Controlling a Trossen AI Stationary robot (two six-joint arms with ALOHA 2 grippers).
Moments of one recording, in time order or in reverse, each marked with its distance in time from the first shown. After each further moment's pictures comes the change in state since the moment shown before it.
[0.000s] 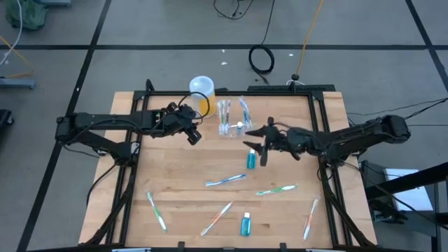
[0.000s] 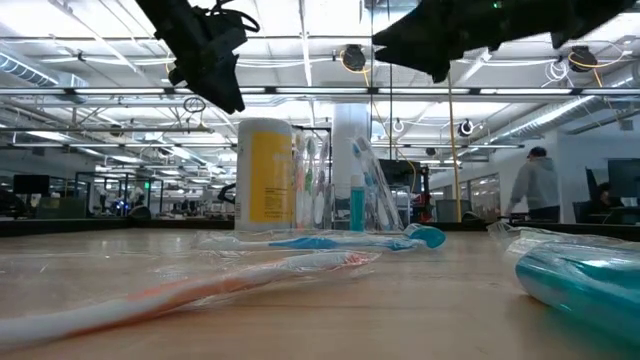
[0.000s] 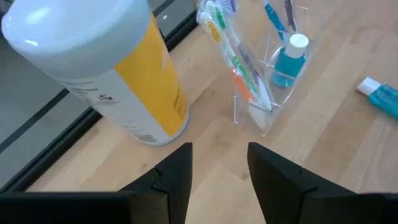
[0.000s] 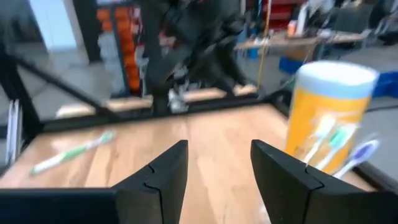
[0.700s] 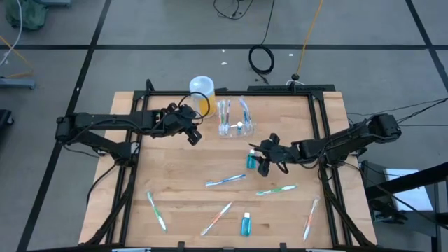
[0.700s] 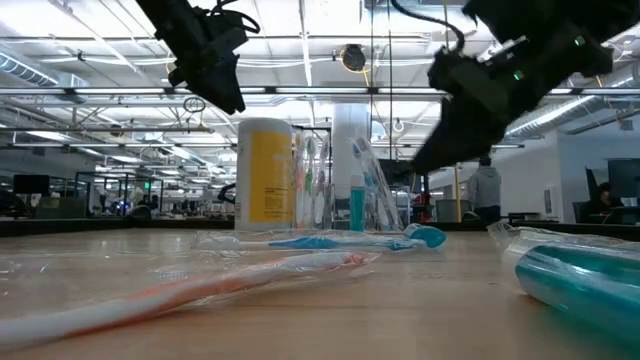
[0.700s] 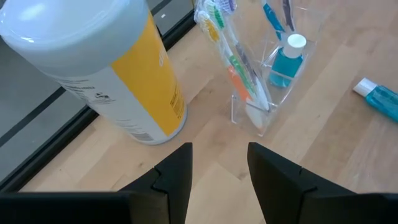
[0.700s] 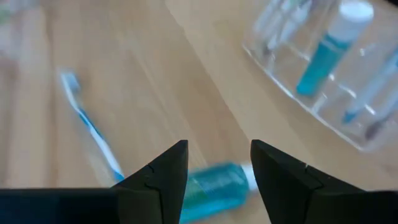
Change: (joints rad) left arm 0.000 0.000 0.000 0.002 0.008 -0.012; right arm 0.081 0.145 -0.063 -0.375 0.098 0.327
